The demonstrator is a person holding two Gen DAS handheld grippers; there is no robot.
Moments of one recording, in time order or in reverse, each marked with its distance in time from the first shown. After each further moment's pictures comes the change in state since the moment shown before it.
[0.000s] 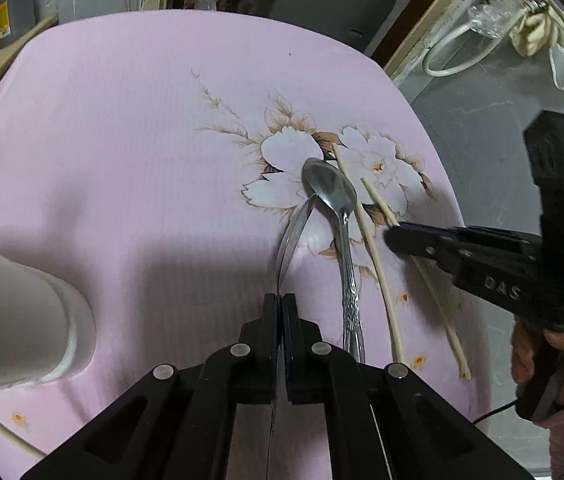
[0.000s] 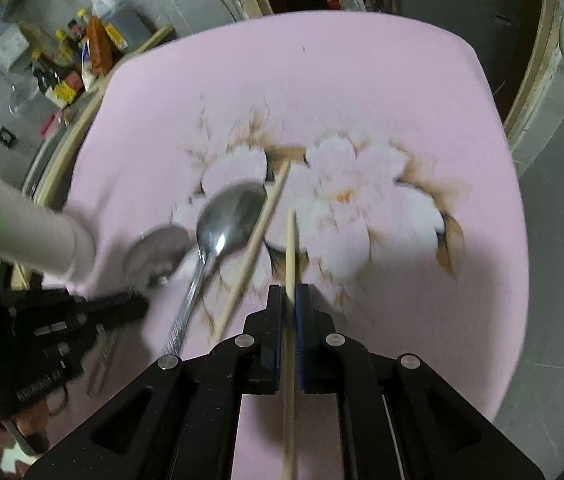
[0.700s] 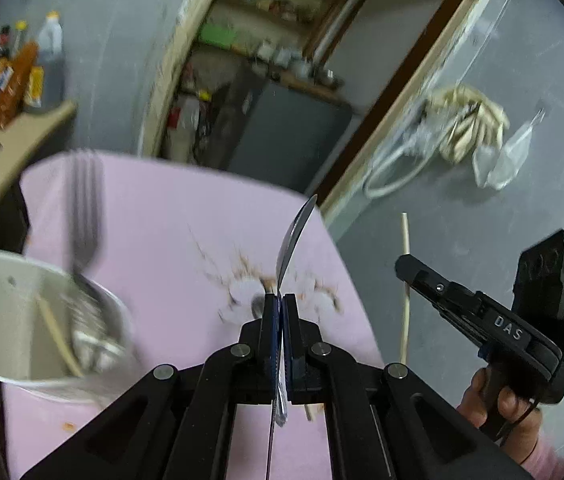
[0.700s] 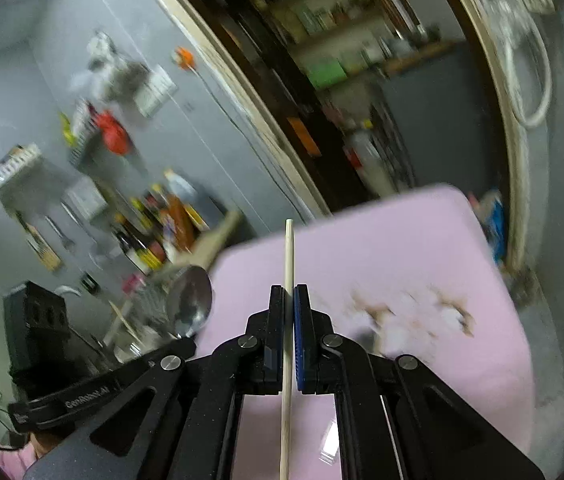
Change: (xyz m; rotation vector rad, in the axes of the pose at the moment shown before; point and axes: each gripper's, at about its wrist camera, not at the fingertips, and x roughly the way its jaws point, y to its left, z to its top) left arm -0.159 0.006 0.001 -0.025 -0.439 -0.160; right arm -0.169 0.081 -0.042 0.125 -0.713 0.233
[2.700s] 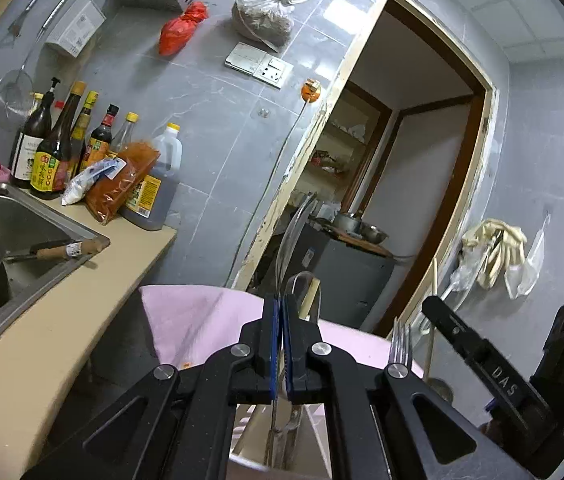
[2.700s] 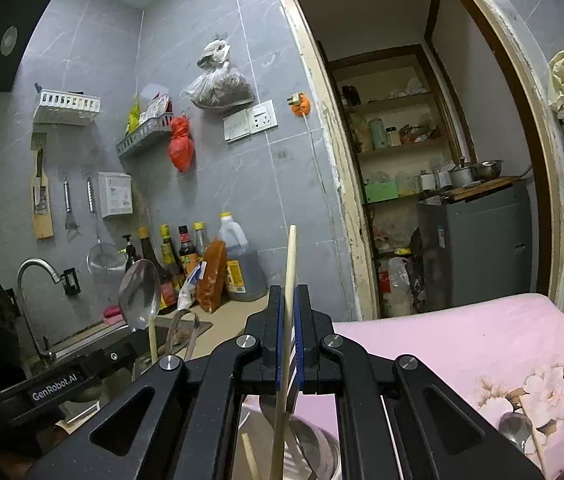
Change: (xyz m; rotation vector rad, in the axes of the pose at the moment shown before) left arm -0.074 0.195 -0.018 -0.019 -0.576 0.073; right arm 0.099 0.154 -0.082 -0.337 -0.364 -0.045
